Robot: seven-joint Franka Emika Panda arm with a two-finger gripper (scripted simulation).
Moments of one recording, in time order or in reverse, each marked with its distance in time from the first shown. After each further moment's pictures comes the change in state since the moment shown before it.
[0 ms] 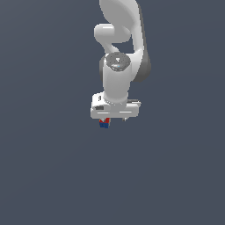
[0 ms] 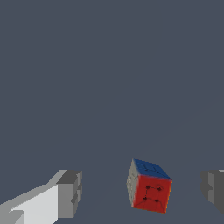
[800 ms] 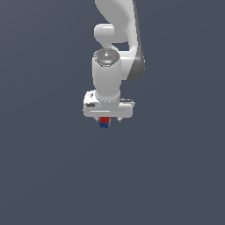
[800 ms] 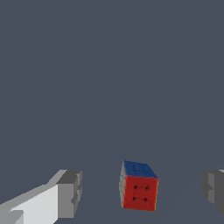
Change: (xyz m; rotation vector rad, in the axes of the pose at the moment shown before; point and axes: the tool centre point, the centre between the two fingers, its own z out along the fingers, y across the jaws) arm 0.003 0.027 -0.009 0.013 0.025 0.085
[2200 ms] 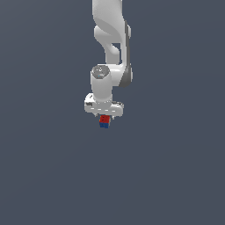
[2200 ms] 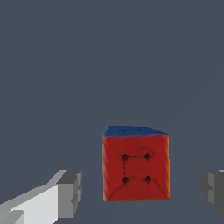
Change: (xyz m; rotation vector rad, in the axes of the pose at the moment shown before) arm -0.088 0.027 0.093 0.010 -0.014 0.140
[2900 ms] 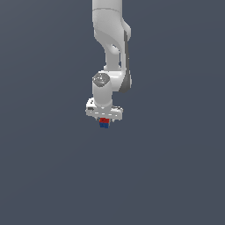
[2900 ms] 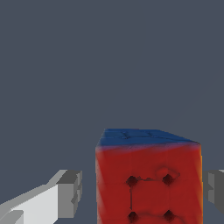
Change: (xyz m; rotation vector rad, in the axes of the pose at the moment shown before) arm -0.002 0.000 0.035 0.000 0.000 0.001
